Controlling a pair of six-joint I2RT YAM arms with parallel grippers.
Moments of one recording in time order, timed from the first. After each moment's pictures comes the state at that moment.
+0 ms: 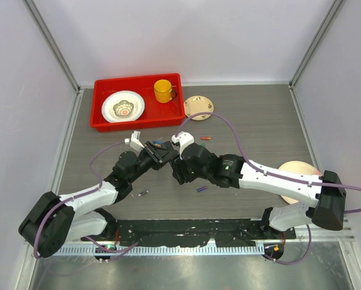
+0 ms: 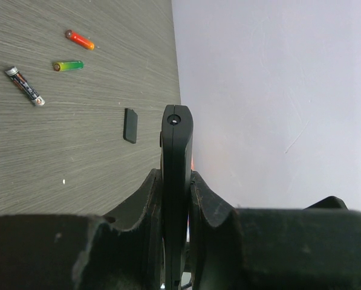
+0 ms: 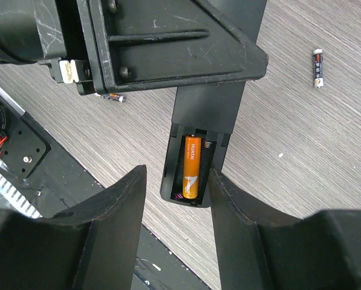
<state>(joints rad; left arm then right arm) -0.63 1.14 0.33 0.71 0.13 -1.27 1.14 1.34 1.09 -0.45 0.20 0.42</state>
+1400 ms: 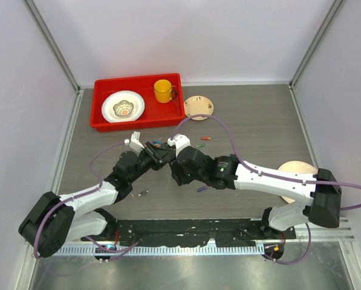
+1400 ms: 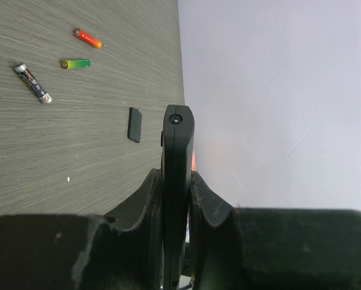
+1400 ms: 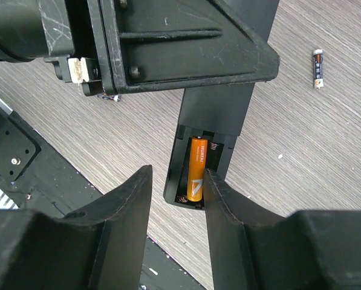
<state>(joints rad) -0.63 1.14 0.33 0.69 0.12 -1.28 1.17 1.37 1.10 -0.45 0.25 0.42</state>
